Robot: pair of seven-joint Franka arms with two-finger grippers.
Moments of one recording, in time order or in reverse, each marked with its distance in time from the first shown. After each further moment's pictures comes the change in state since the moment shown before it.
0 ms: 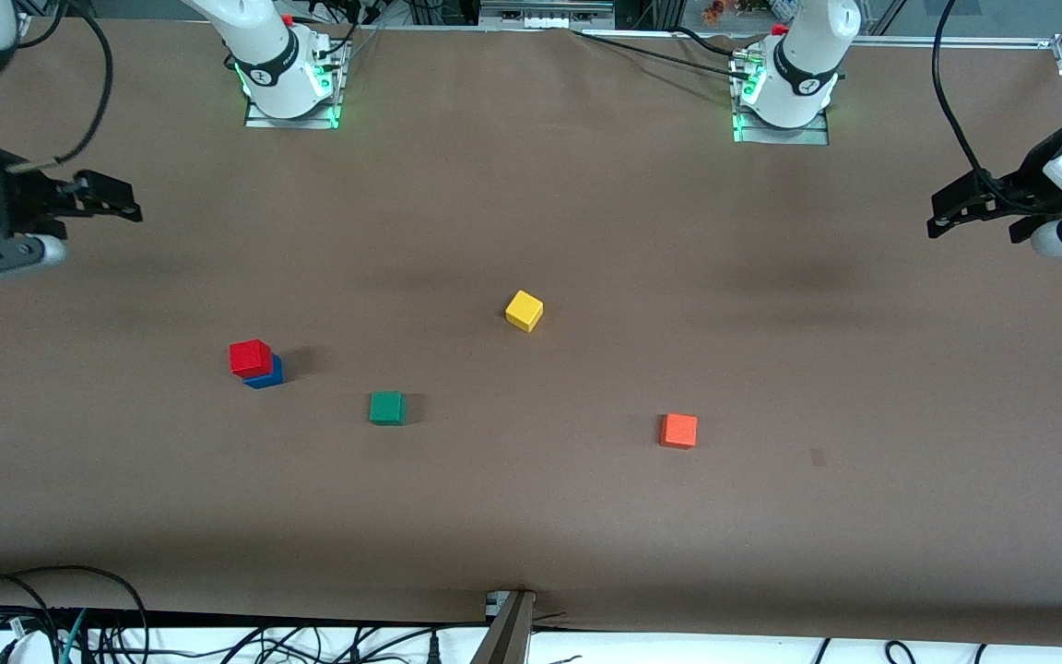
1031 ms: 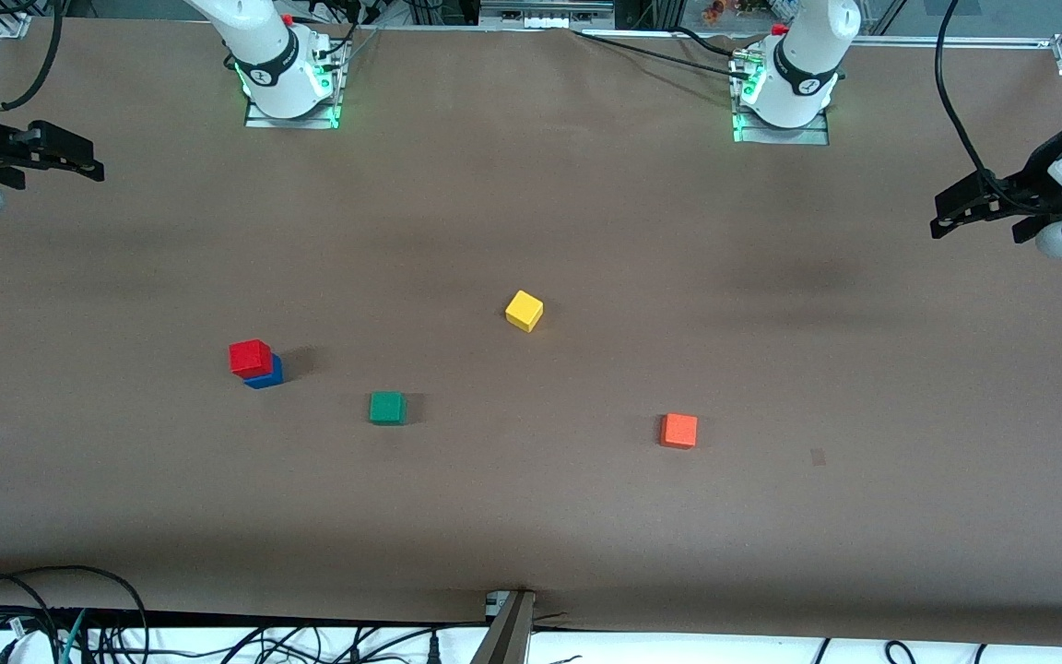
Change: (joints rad) left arm 0.001 0.000 0.004 0.000 0.000 0.000 0.000; right arm -0.067 -0.090 0.043 -0.066 -0.021 -0.023 0.090
